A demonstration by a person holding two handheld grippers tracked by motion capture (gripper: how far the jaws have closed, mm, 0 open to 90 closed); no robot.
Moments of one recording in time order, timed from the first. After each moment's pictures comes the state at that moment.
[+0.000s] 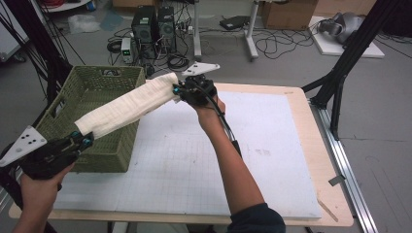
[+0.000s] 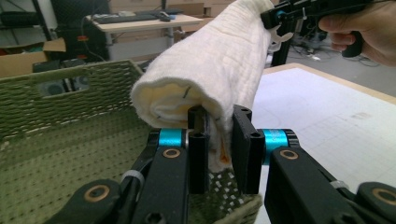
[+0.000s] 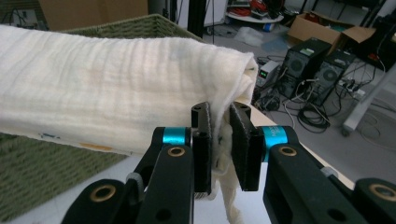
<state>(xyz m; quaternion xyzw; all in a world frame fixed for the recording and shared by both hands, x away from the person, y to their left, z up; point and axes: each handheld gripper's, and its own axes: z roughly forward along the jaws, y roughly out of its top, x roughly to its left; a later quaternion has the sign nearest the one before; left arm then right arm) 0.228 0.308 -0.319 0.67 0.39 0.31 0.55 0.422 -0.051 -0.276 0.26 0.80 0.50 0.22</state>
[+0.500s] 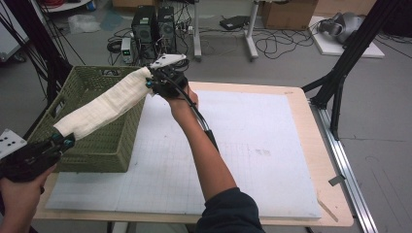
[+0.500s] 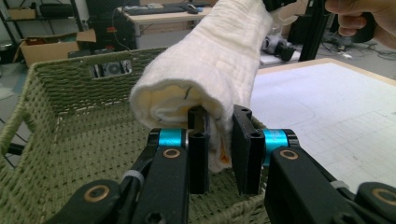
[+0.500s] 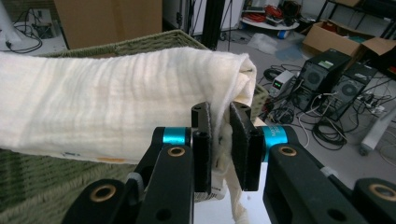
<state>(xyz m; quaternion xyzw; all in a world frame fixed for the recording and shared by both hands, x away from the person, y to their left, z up) 0.223 0.342 -0.325 0.66 0.43 0.33 0.53 0.439 0.019 -0.269 0.23 0.81 0.50 0.22</state>
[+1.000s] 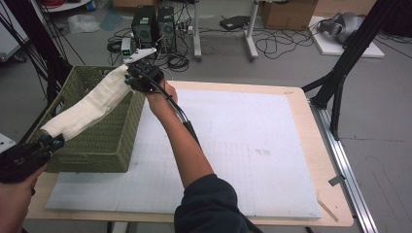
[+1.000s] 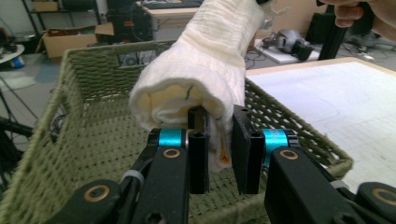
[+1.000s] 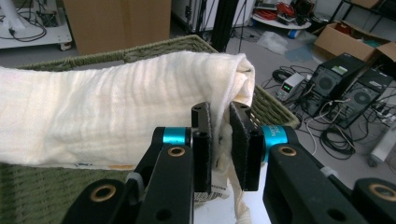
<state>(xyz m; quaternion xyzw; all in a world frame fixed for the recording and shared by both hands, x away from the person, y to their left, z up) 0.223 0.366 -0.333 0.64 0.46 0.34 0.51 0.454 0.080 -0.266 0.21 0.82 0.48 0.21</state>
